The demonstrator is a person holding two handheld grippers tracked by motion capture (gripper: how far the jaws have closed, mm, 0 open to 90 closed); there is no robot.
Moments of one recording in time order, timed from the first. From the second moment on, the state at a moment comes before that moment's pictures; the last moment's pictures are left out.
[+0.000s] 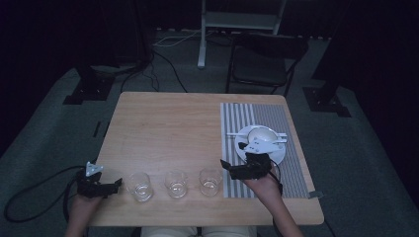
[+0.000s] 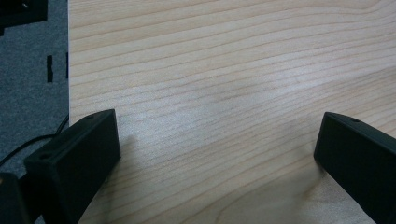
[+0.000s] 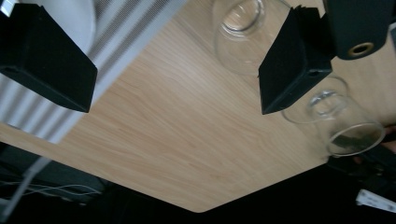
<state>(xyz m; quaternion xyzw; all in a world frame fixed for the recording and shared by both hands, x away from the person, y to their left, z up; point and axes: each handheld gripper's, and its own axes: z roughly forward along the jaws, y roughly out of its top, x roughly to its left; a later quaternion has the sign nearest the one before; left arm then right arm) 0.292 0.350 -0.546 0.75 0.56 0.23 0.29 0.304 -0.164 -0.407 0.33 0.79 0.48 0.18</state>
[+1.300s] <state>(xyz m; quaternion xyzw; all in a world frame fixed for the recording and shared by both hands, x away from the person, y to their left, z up) 0.291 0.350 -0.546 0.75 0.55 0.22 0.29 0.306 -0.037 -0.438 0.22 0.86 0.45 0.07</state>
